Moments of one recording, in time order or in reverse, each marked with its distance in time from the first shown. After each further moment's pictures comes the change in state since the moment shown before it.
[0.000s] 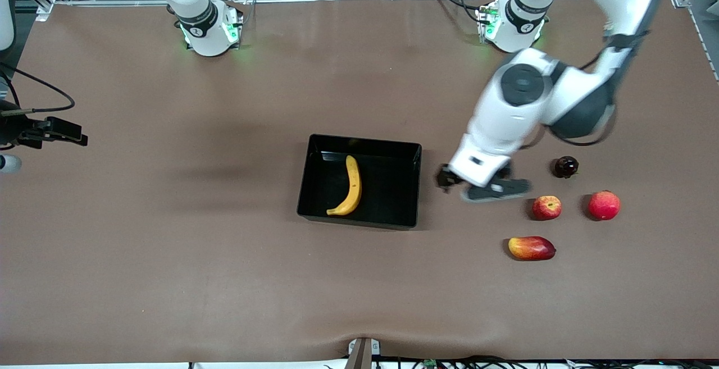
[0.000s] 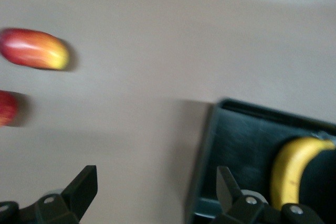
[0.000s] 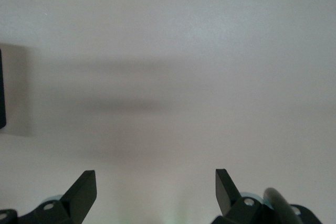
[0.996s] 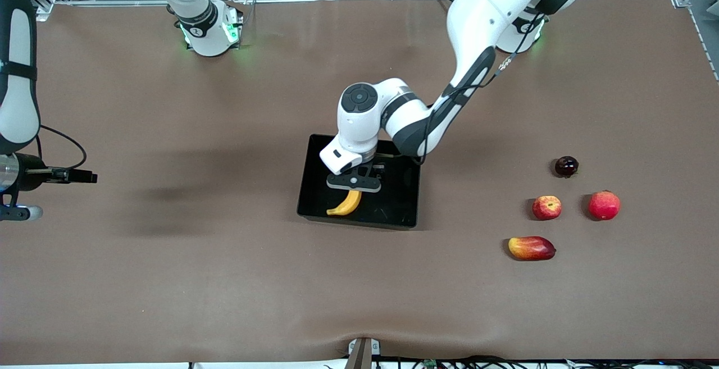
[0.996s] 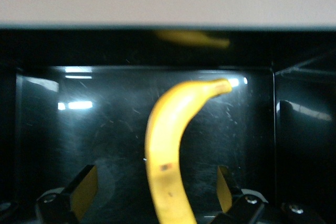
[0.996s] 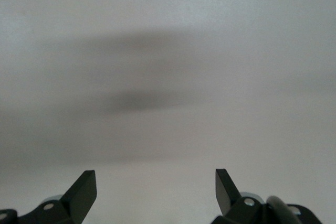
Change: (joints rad) left arm -0.641 0.401 0.378 0.313 0.047 0.183 -0.077; right arm -0.110 0.240 -0.010 -0.001 0.000 0.158 -0.014
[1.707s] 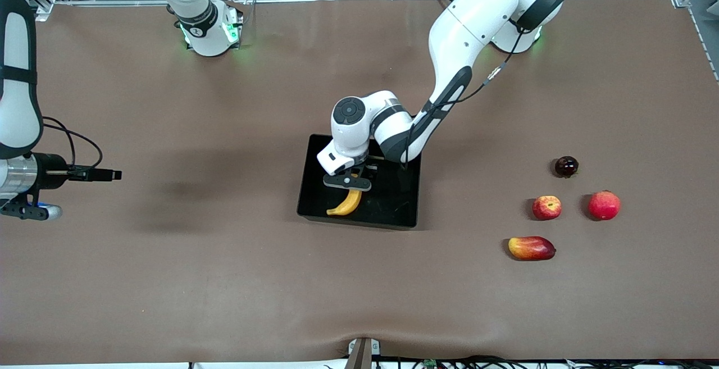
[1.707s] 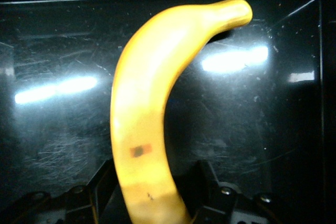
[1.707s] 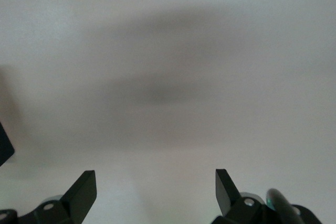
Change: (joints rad) left arm -0.053 0.102 0.032 0.014 0.004 0.028 0.003; right arm 0.008 0.008 0.016 -0.034 0.172 -0.080 0.090
